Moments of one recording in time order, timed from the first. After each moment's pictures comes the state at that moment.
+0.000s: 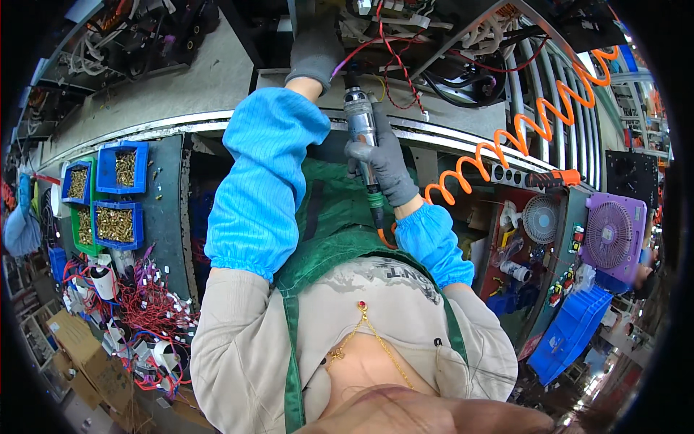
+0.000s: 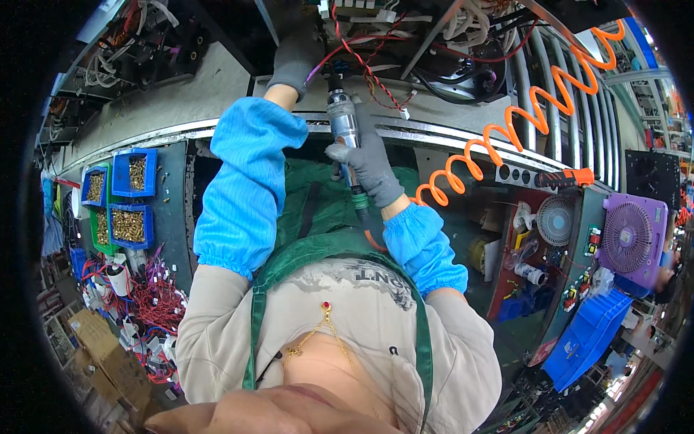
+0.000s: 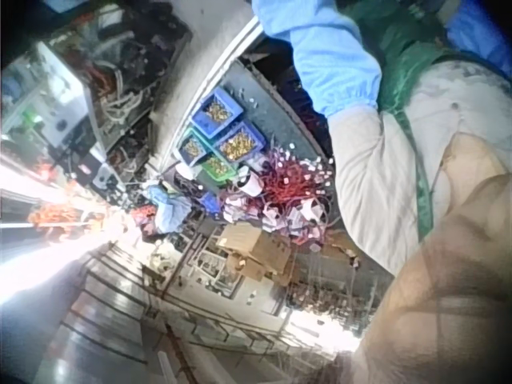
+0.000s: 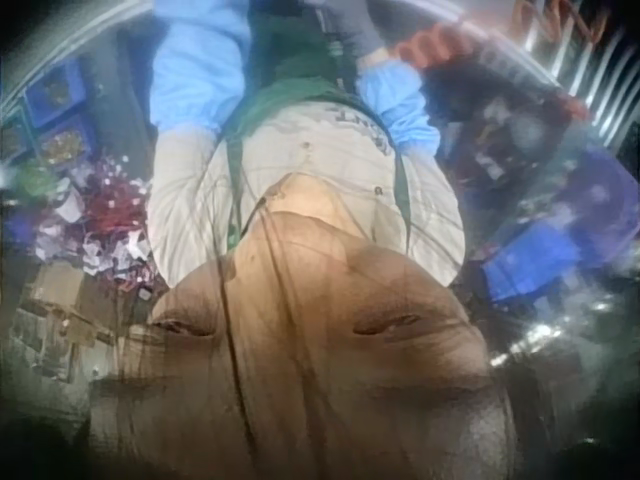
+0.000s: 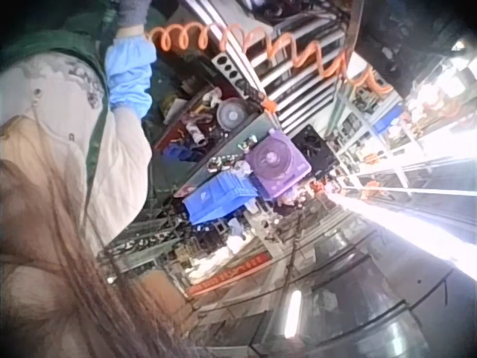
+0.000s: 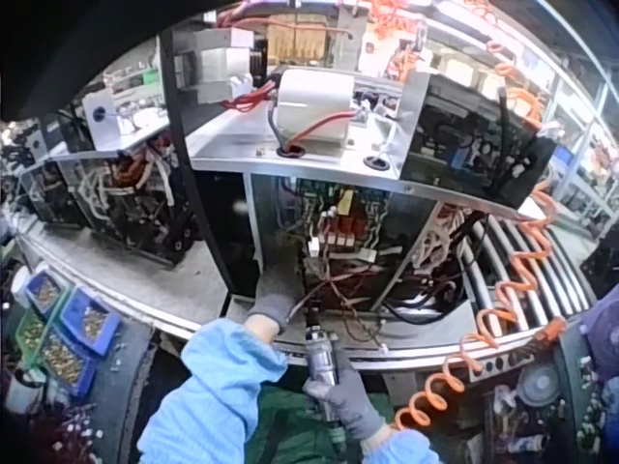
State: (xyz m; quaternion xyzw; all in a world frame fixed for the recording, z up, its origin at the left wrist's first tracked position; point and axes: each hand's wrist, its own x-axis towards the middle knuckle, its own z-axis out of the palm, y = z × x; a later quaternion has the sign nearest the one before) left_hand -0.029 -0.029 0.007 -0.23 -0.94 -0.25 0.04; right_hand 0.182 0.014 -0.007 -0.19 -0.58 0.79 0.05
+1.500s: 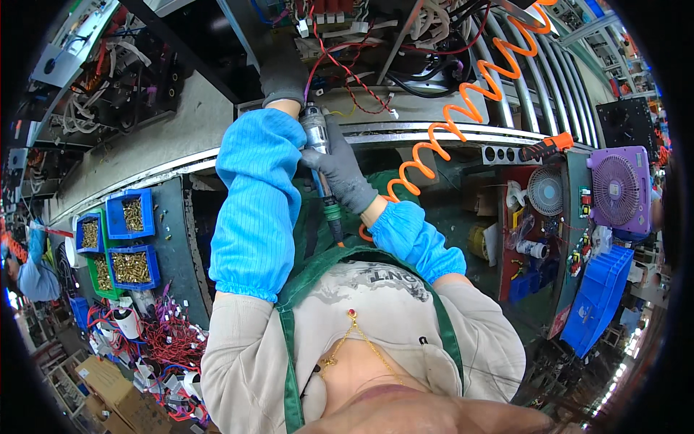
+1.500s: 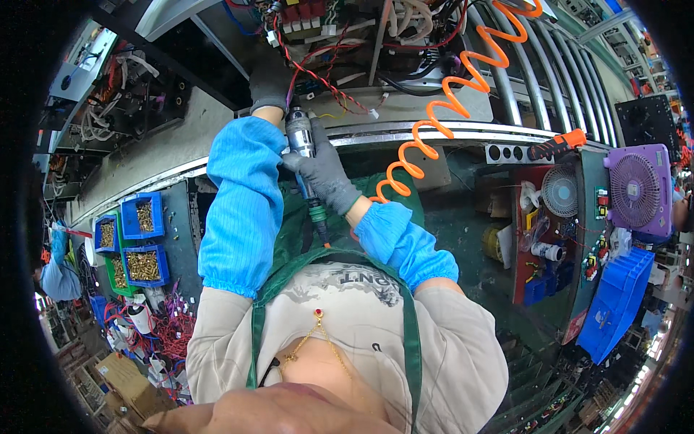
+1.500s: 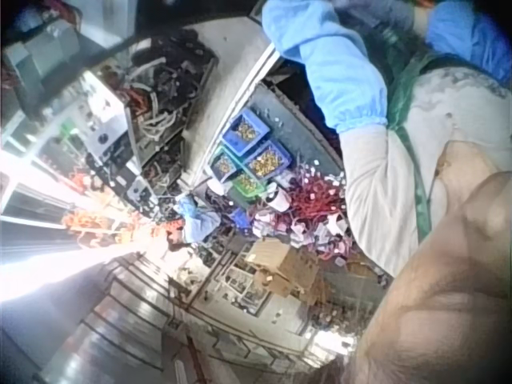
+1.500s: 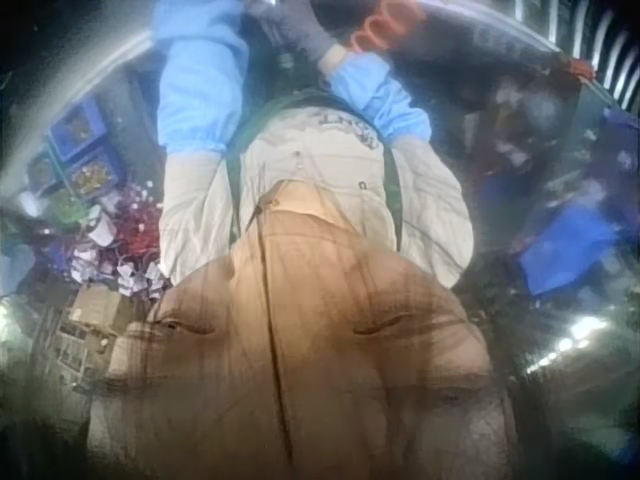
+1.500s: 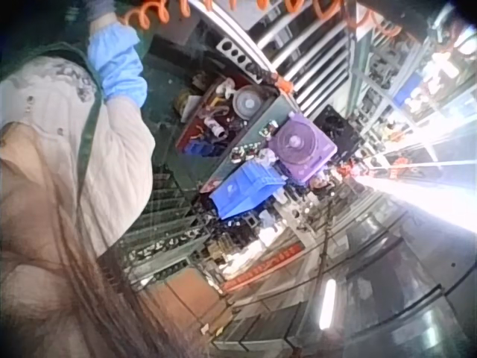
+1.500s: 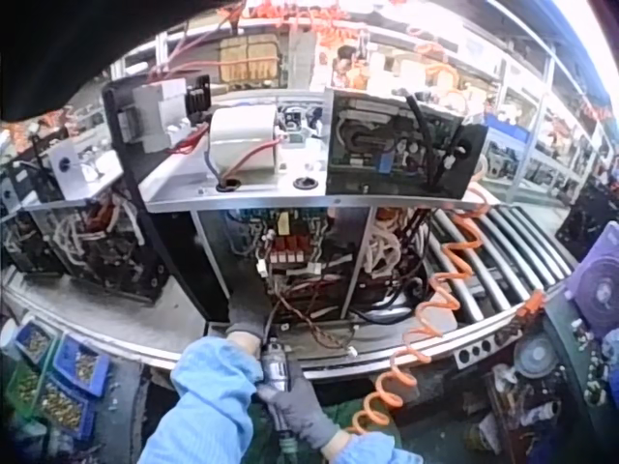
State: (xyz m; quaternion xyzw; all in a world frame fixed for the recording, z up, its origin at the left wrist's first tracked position) left_hand -0.014 -0.055 -0.022 -0.36 -0.88 -0.28 0.15; right_hand 0.153 -0.025 -0.018 -0.16 -0.51 0.83 0.15
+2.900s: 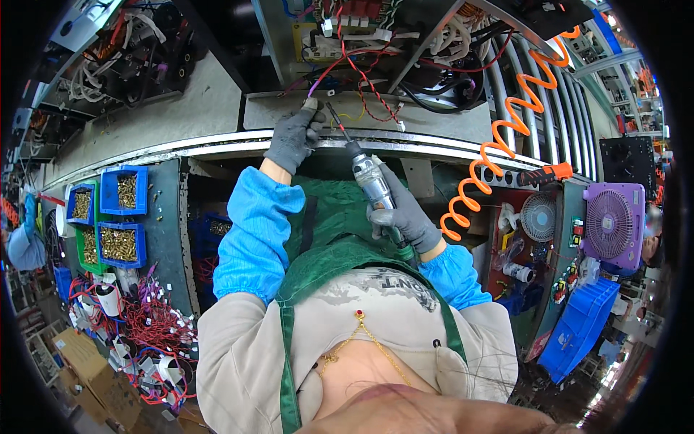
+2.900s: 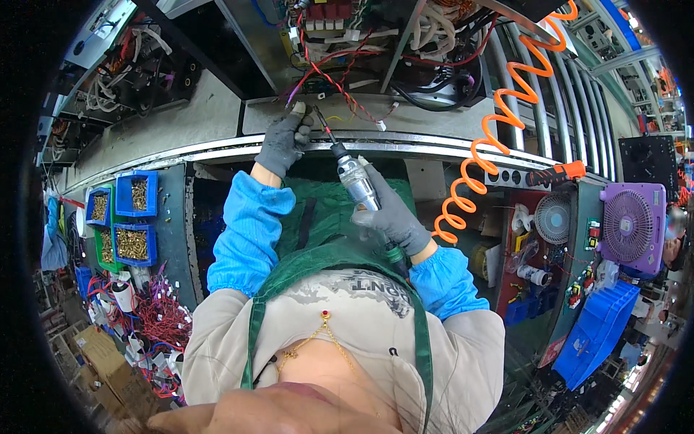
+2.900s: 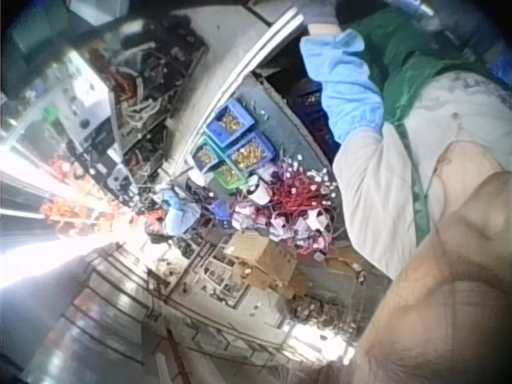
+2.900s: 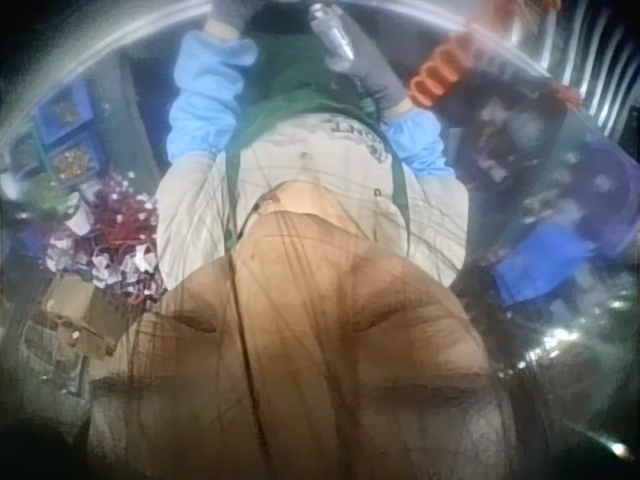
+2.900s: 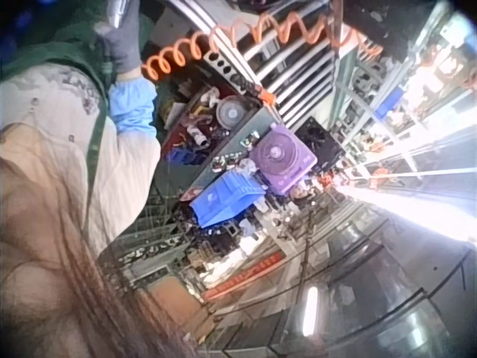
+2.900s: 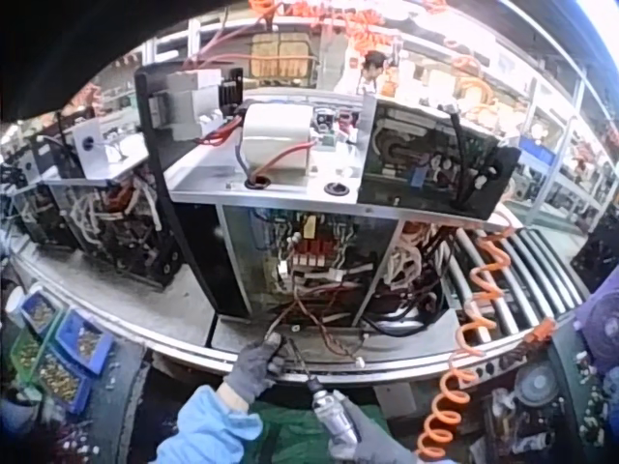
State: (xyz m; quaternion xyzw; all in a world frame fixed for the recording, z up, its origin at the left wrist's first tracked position) left_hand 0.029 -0.089 -0.058 0.06 -0.44 -0.79 -0.42; right_hand 0.268 0.040 0.013 -0.20 -0.57 0.79 -0.11
